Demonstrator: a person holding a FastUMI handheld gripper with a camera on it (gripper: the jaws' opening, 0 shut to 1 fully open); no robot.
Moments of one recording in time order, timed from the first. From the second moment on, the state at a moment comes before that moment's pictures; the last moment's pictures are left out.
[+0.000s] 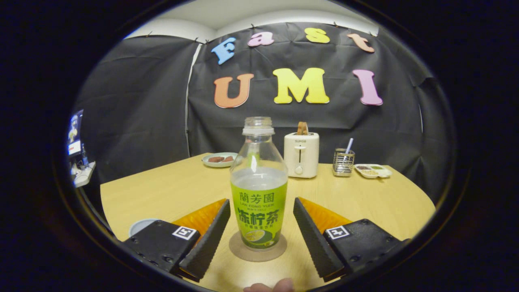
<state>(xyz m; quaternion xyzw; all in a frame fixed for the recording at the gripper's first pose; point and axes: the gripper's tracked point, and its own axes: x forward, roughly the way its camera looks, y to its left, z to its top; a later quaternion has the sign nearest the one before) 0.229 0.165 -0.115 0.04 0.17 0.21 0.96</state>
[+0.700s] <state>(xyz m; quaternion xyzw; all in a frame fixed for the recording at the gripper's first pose) 0.101 0.082 -0.015 0.06 0.10 0.09 0.99</state>
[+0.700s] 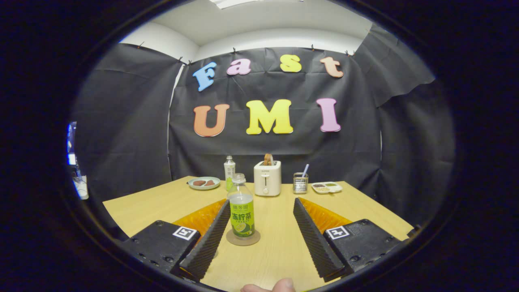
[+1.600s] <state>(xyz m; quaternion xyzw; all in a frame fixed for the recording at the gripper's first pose) -0.009 0.070 -0.011 0.07 0.07 0.04 0.99</state>
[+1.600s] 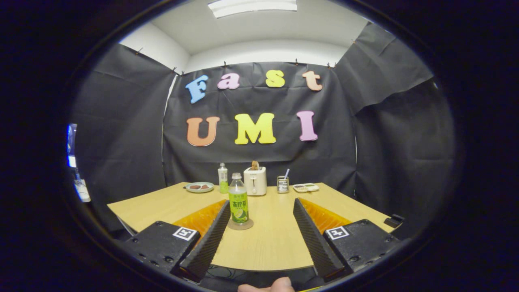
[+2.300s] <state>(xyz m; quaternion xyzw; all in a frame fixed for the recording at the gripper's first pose) -0.001 0.088 -0.014 0.03 0.07 0.01 1.00</state>
